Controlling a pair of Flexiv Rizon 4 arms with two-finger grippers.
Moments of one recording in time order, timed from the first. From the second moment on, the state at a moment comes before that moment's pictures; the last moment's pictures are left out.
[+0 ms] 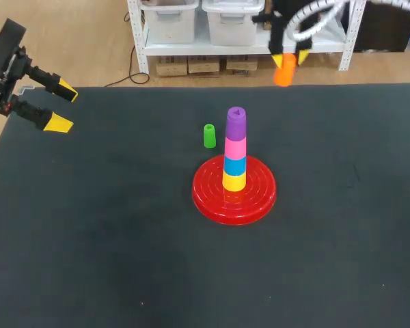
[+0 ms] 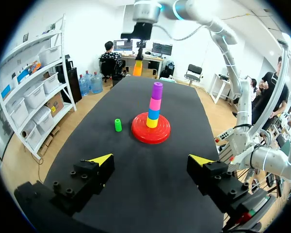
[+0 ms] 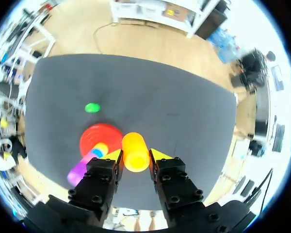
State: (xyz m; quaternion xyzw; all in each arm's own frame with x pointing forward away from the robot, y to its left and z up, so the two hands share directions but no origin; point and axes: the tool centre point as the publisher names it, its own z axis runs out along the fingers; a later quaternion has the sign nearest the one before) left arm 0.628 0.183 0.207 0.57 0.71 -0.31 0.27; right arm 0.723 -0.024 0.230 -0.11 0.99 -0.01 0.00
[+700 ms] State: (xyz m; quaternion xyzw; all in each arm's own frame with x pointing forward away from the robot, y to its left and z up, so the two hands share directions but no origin) left arm 0.628 0.183 0.207 0.57 0.71 -0.31 0.27; right arm 0.649 0.048 0.234 -0.25 0.97 -0.04 0.01
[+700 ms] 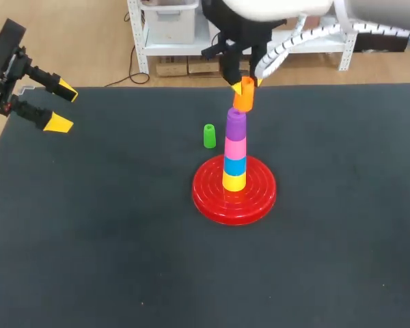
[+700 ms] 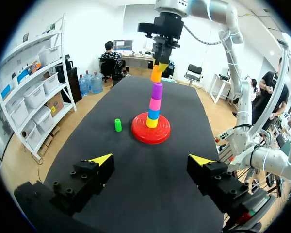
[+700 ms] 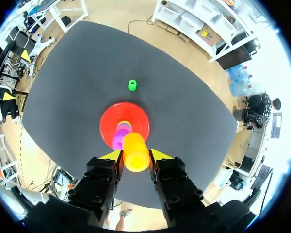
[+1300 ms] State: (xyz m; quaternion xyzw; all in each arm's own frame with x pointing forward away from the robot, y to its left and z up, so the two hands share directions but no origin) left arm 0.628 0.183 0.207 0.57 0.71 -0.31 0.27; right arm 0.644 0.055 0.228 -0.26 0.96 -0.04 0.00
